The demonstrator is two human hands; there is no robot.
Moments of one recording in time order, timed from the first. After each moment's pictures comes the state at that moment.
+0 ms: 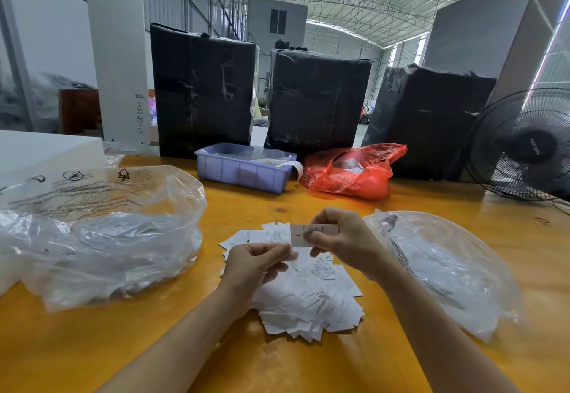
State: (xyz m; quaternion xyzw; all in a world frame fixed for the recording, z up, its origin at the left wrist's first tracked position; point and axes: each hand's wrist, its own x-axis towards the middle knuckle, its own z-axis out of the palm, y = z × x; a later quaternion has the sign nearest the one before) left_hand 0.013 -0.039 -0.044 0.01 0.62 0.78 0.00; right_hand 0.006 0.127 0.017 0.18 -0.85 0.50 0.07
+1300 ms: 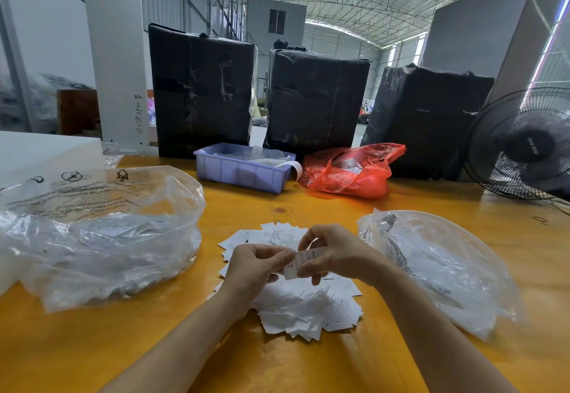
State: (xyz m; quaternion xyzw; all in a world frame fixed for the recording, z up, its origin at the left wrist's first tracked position) left_hand 0.017 -0.037 -0.043 0.04 0.68 0.73 -0.02; right_hand 0.000 0.130 0.008 0.17 -0.89 0.42 -0.09
